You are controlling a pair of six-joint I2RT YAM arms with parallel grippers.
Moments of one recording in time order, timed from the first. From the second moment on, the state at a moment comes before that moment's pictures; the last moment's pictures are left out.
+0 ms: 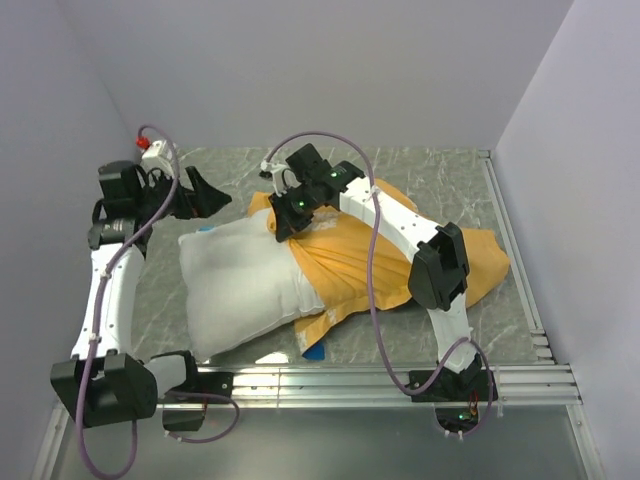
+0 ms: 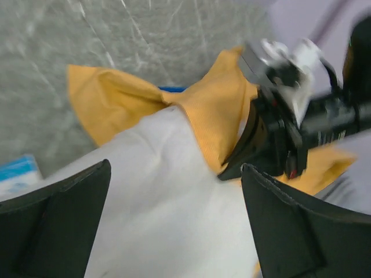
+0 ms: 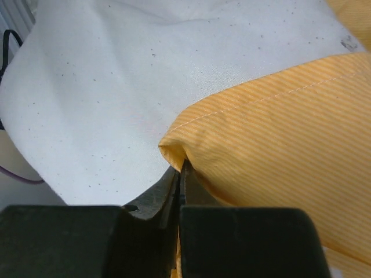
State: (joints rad) left arm 0.16 1.16 1.03 -0.29 0.76 -0.39; right arm 0.75 2.08 2.00 -0.87 -0.51 0.03
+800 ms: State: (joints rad) left arm -0.85 1.18 0.71 -0.44 0.08 0.48; right arm 0.69 2.17 2.14 -0.87 -0.54 0.07
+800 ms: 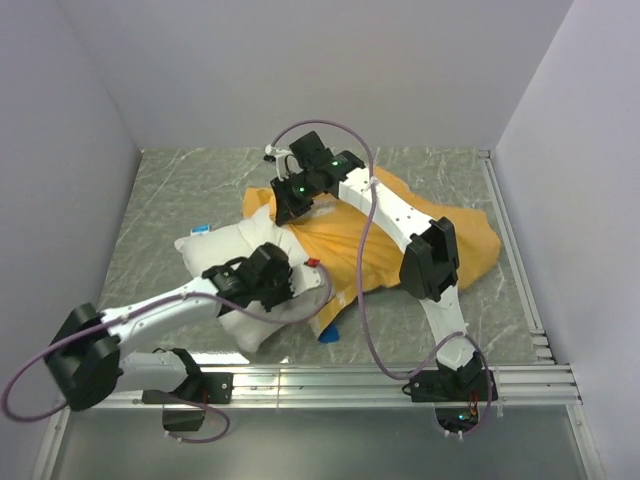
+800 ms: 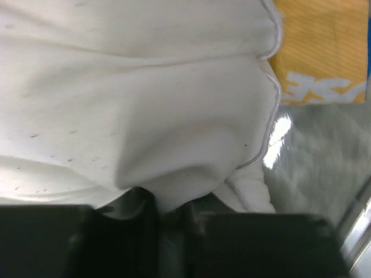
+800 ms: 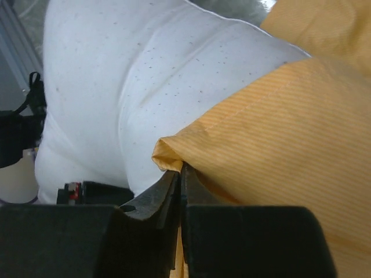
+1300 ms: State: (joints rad) left arm -0.55 1.51 0.99 -0.23 0.41 0.01; right arm 0.37 1.58 1.59 -0.63 -0.31 0.19
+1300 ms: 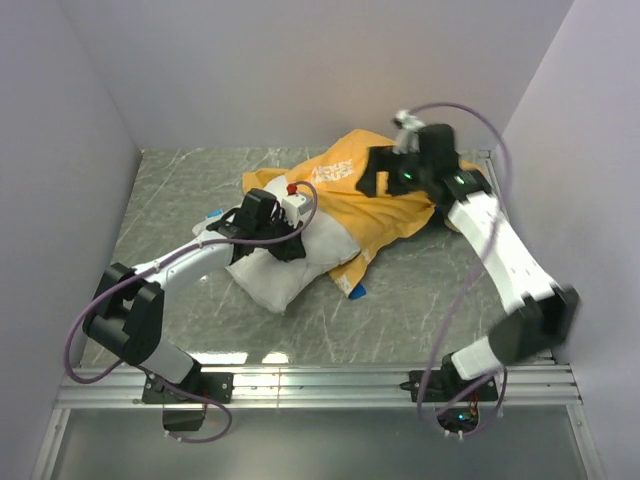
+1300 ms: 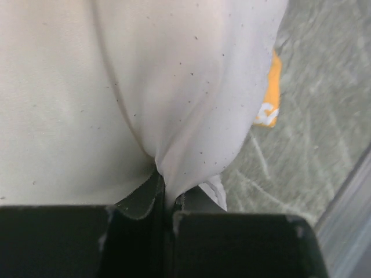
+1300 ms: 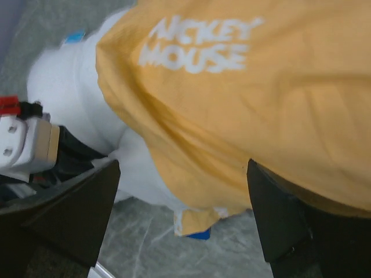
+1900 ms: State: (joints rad) left arm -0.46 1.61 1.17 -0.21 0.66 -0.34; right arm 0.27 1.49 0.82 -0.36 -0.38 0.31
